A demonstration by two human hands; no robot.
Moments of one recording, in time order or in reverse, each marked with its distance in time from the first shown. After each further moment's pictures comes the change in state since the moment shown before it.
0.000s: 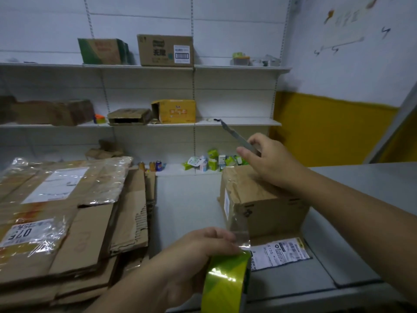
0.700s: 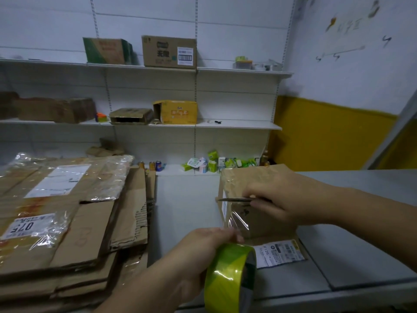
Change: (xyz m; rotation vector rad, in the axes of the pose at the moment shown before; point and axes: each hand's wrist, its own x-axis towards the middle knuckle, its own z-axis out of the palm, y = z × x) left_hand 0.005 -0.001 0.018 -0.080 0.121 0.118; right_hand -0.048 -0.007 -0.024 -0.566 -0.364 -0.595
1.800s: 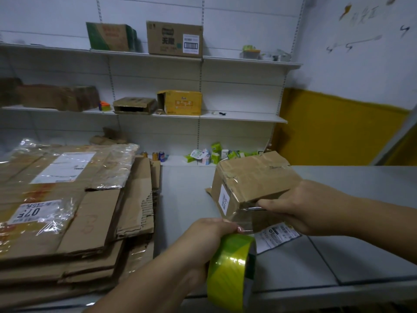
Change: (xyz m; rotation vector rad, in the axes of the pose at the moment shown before) left_hand 0.004 -0.001 -0.004 -0.031 0.066 -0.014; right_hand -0.029 0.019 0.037 -0.072 -0.026 -0.152
